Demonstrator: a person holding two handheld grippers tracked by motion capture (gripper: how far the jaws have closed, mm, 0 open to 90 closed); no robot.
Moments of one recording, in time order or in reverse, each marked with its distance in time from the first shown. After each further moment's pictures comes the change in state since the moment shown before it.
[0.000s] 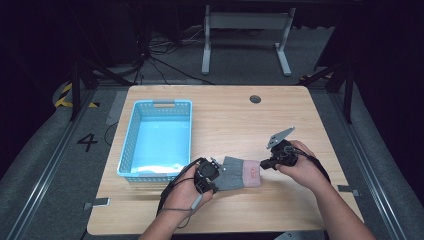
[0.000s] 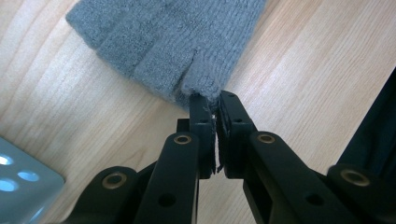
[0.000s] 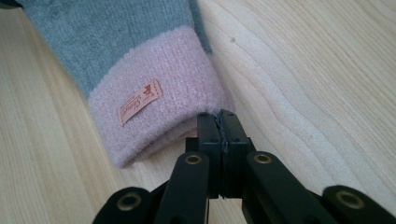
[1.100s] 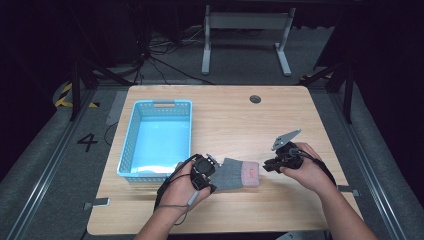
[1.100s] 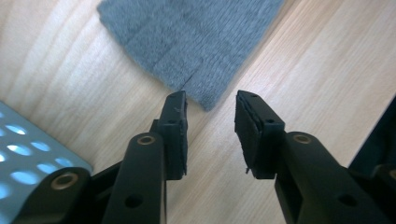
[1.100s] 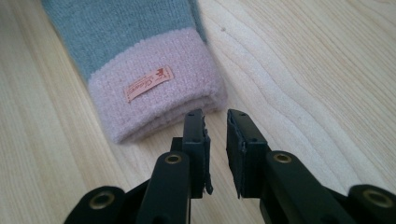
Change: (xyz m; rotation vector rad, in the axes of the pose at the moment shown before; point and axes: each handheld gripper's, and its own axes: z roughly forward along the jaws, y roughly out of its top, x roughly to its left) left arm 0.009 0.000 -0.013 -0.015 0.033 -0.012; right arm 0.003 -0.012 -0.010 -0.024 -0.036 0.014
